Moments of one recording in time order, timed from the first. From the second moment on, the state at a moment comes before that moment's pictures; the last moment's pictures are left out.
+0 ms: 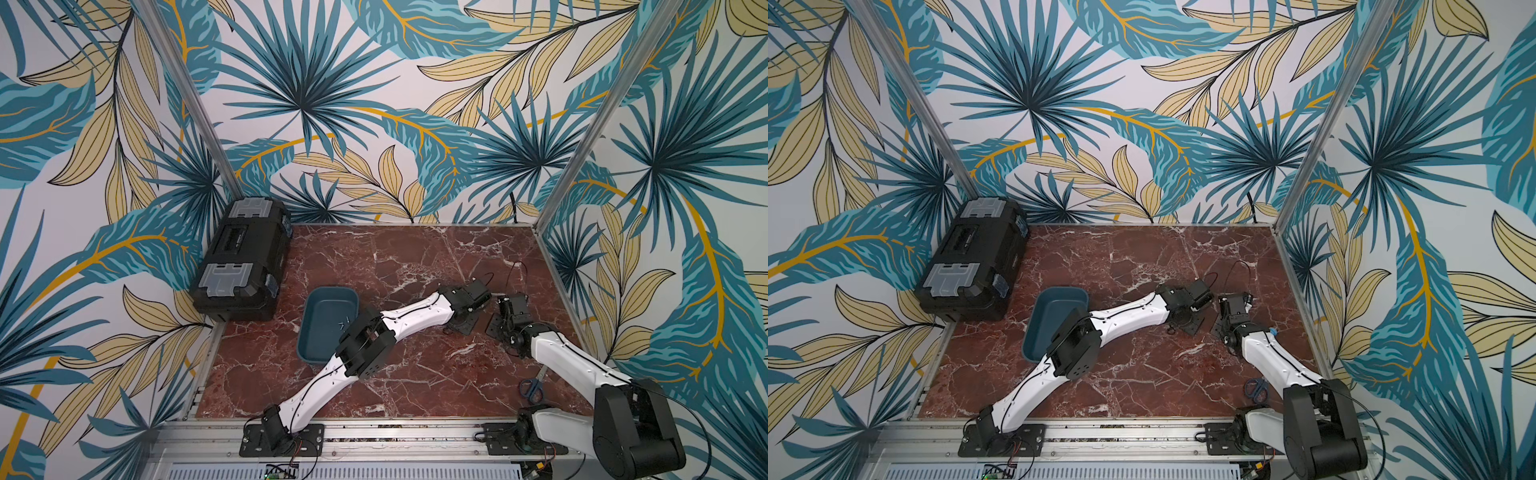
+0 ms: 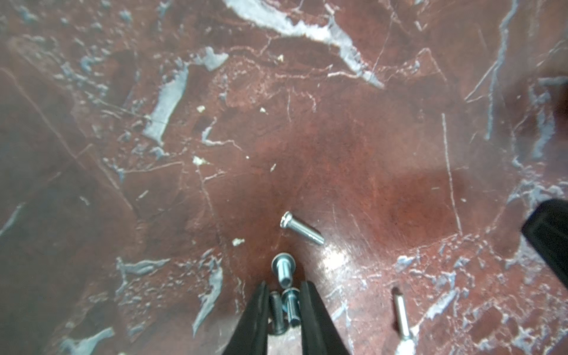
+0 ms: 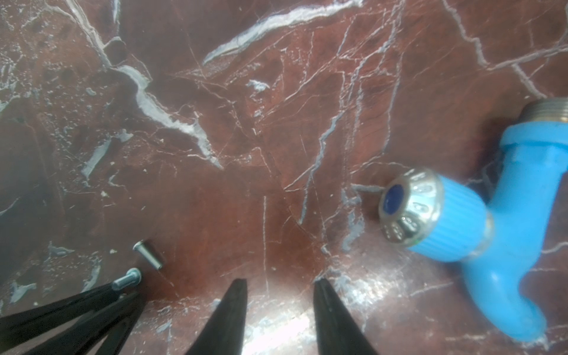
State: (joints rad) left arm -1.01 2.53 2.24 -0.86 -0.06 -0.39; right arm 0.12 1.23 0.56 -0.36 0.23 0.61
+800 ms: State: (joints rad) left arm -1.01 2.43 2.15 -0.89 -0.03 -0.39; right arm 0.12 1.25 0.56 -0.36 0.22 0.61
